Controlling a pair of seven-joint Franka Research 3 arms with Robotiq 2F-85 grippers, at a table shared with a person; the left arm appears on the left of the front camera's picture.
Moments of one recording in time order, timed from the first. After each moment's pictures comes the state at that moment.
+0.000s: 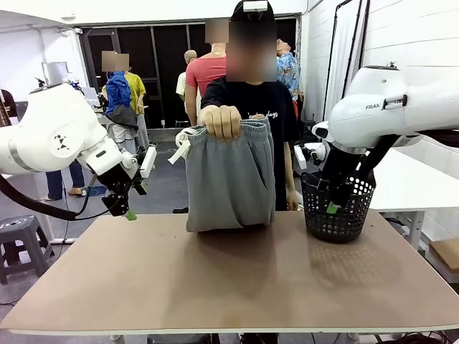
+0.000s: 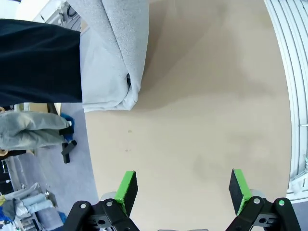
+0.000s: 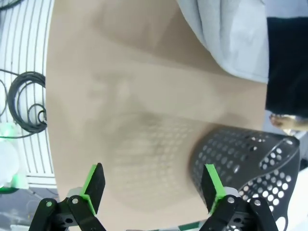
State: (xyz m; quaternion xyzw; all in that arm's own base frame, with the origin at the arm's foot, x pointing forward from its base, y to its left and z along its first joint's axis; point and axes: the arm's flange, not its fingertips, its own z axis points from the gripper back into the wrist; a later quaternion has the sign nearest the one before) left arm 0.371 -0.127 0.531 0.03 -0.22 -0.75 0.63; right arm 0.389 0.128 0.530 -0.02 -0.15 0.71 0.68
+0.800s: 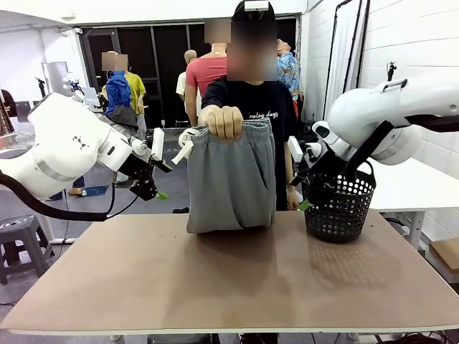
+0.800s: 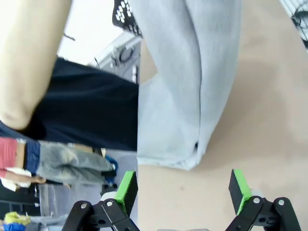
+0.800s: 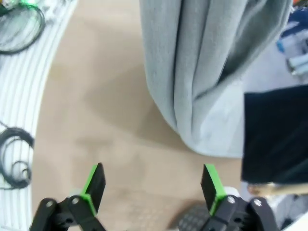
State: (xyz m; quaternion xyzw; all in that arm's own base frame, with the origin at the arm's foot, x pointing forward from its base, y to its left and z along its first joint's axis) left arm 0.393 -0.157 0.545 0.00 -0.40 -0.72 0.56; right arm 0.396 0.146 0.517 0.10 -0.32 0.73 0.60
